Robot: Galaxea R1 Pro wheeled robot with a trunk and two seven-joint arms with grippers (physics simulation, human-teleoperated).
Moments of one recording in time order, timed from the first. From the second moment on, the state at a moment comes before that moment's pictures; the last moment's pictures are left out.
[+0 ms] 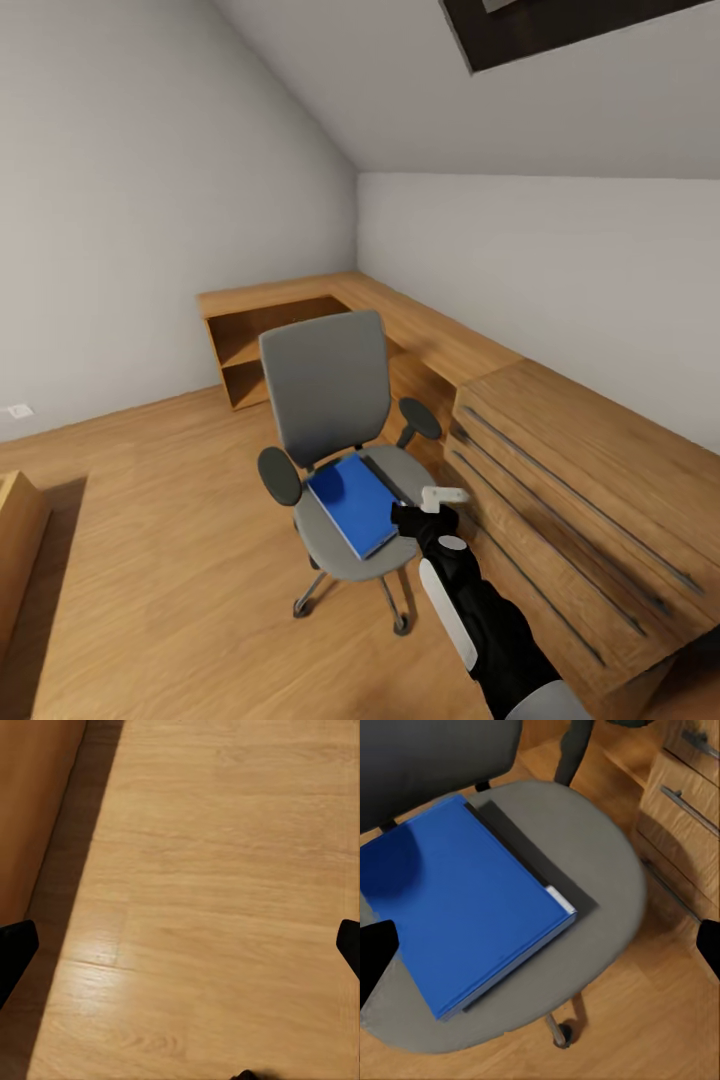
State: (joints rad) left arm 0.15 0.02 0.31 -0.81 0.29 -0.23 0.21; right arm -0.47 0.12 0.30 -1.12 -0.24 0.41 -0.38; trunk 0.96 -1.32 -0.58
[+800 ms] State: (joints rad) left arm 0.15 0.02 0.13 -0.84 0.29 -0.22 0.21; right arm -0.47 0.11 0.30 -1.15 -0.24 0.42 -0.36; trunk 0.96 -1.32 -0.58
